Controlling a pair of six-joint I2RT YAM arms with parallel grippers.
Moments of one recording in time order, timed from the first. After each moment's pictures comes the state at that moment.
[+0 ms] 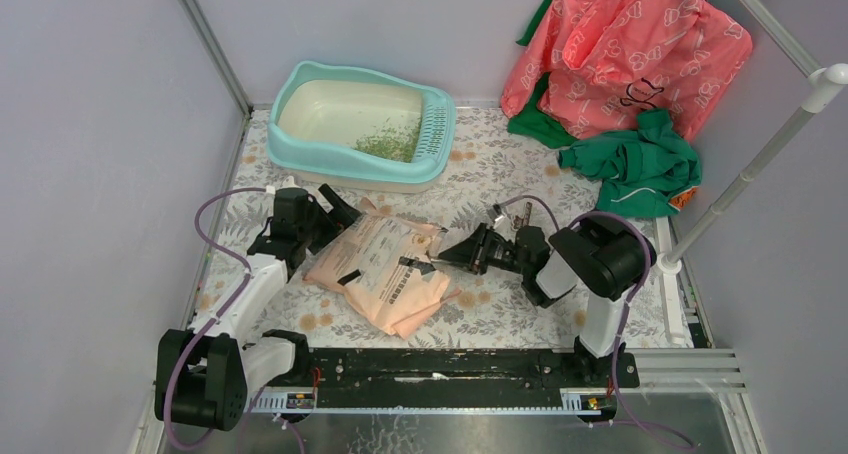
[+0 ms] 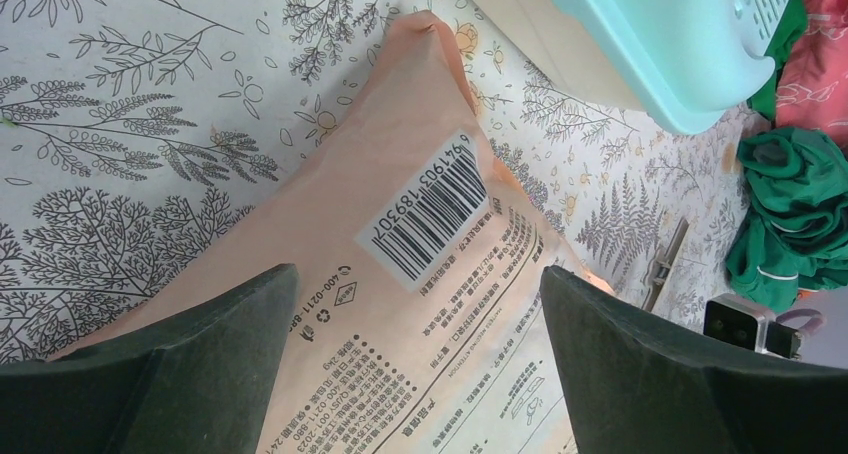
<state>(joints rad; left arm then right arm) -0.12 1.08 0.57 -0.17 0.13 -0.80 0.58 1.87 0.34 1.38 -0.62 1.30</state>
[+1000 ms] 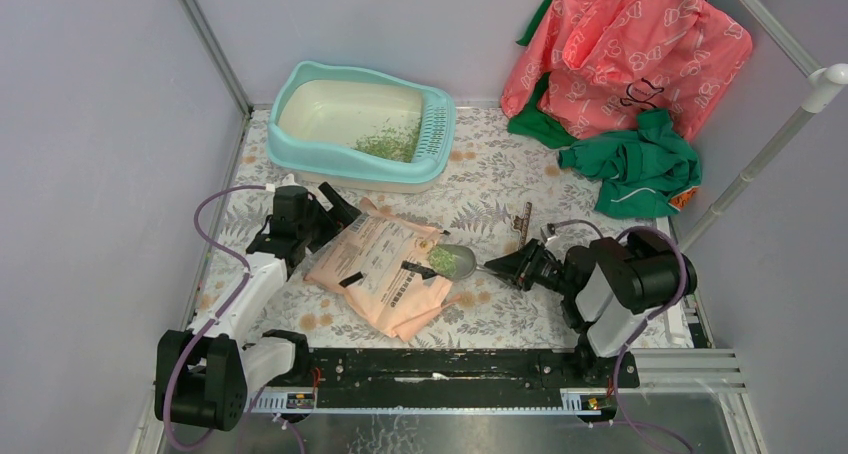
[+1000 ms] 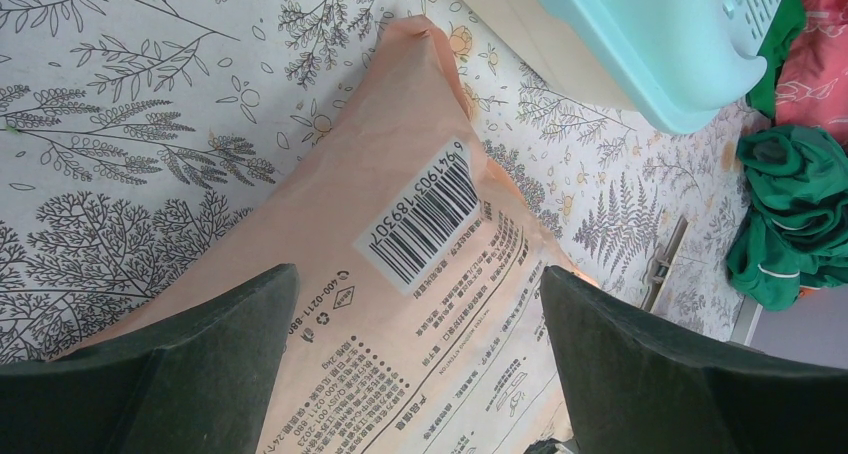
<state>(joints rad) -0.12 1.08 0.59 -0.19 0.13 -0.79 0.23 1.72 0.01 1.45 -0.76 1.29</state>
